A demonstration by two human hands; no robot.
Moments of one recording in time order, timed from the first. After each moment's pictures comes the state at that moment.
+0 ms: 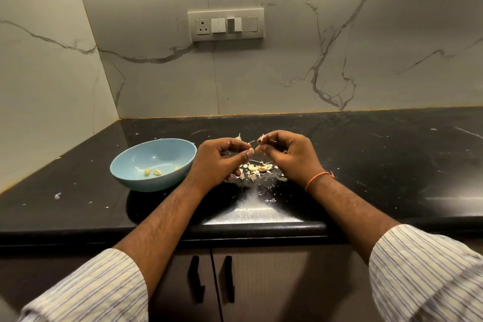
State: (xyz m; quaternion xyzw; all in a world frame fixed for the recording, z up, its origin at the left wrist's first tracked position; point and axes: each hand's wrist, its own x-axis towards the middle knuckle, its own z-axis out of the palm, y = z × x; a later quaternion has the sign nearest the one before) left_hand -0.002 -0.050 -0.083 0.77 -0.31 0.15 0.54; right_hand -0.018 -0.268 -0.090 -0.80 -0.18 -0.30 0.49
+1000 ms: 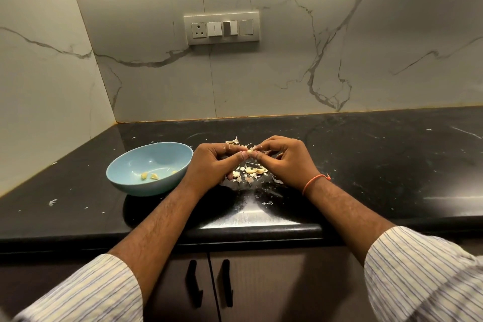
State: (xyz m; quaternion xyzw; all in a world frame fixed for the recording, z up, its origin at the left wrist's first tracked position) left_hand 0.001 -0.047 -0.084 0.77 -0.30 0.13 0.55; right_hand -0.023 -0.267 -0.088 -0.82 -0.20 -0.32 0.43
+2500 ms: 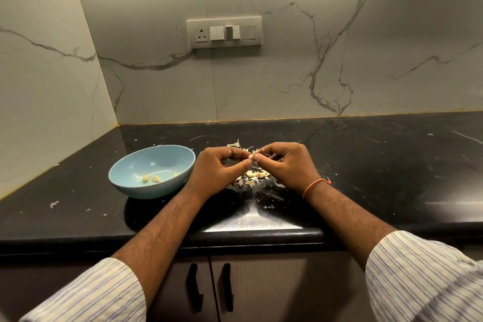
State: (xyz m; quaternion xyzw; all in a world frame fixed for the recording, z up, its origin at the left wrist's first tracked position) left_hand 0.001 -0.050 -0.086 0.78 -0.32 0.14 0.51; right_hand -0.028 -0.264 -0.085 -0.83 -0.16 -0.30 0.44
